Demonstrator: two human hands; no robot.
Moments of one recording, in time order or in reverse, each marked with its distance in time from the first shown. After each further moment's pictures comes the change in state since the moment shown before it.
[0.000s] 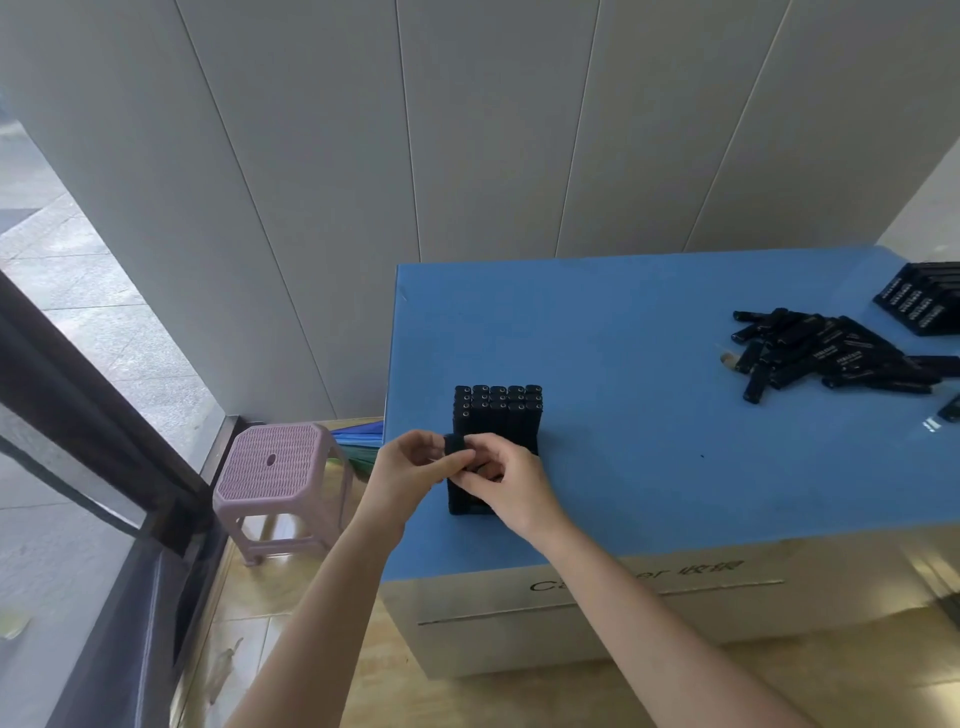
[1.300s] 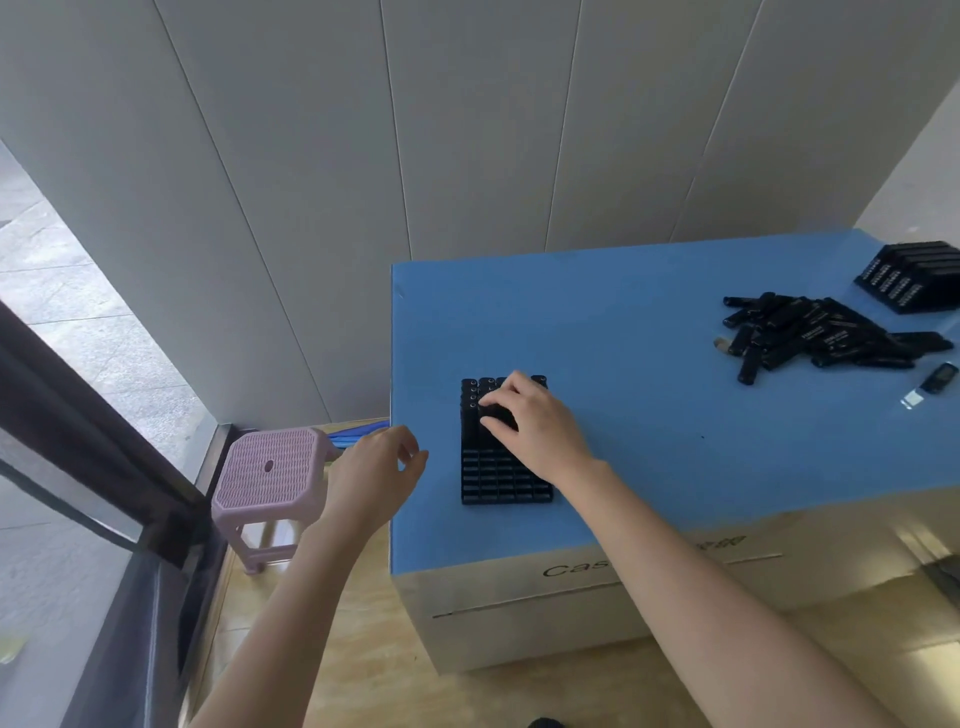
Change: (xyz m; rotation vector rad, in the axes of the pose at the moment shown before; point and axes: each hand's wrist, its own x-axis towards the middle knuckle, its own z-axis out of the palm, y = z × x) left_hand 0.004 0.003 -0.043 1.064 0.087 0.278; right_hand 0.039 -0.001 -0.026 -0.795 0.117 -0.236
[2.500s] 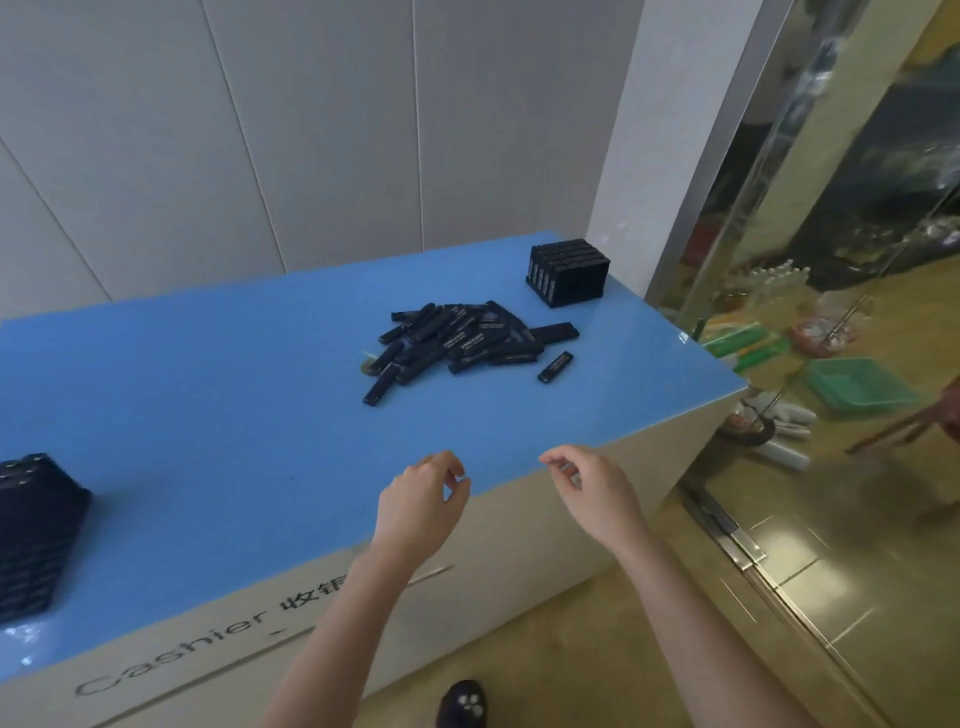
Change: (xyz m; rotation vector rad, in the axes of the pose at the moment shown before) left_hand -0.023 0.466 0.224 -0.186 -0.205 0.265; right_hand -0.258 0.393 -0.256 0.101 0.157 0.562
